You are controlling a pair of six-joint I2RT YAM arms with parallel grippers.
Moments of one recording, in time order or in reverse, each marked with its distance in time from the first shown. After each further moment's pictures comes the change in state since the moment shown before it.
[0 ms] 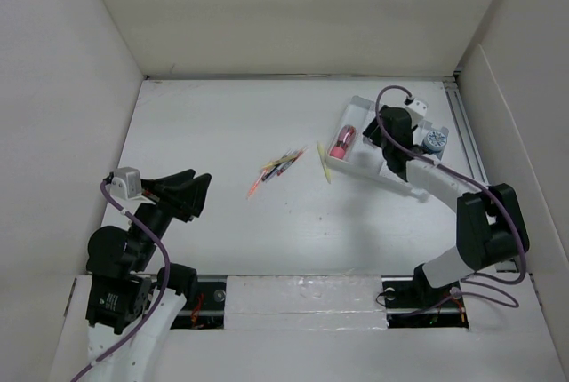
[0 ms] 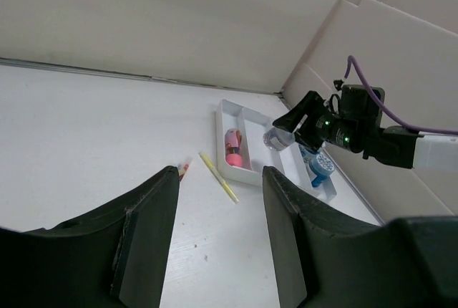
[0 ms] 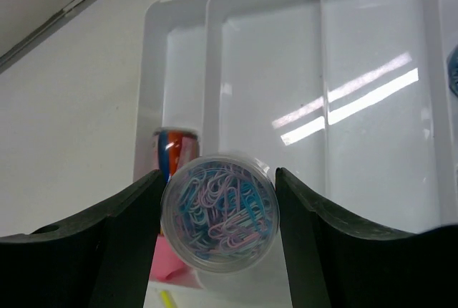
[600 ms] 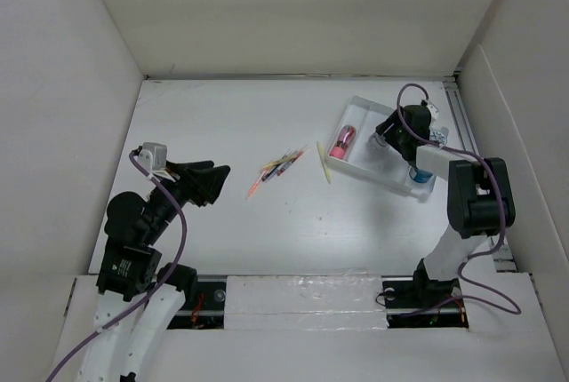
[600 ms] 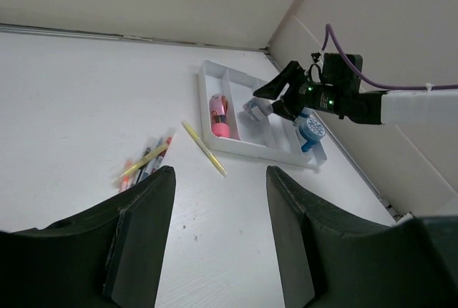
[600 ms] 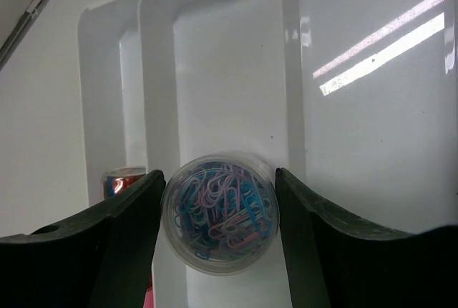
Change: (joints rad) left arm 0.000 0.185 -0.011 0.078 0.131 0.005; right arm -0.257 0.211 0.040 0.101 -0.346 0.075
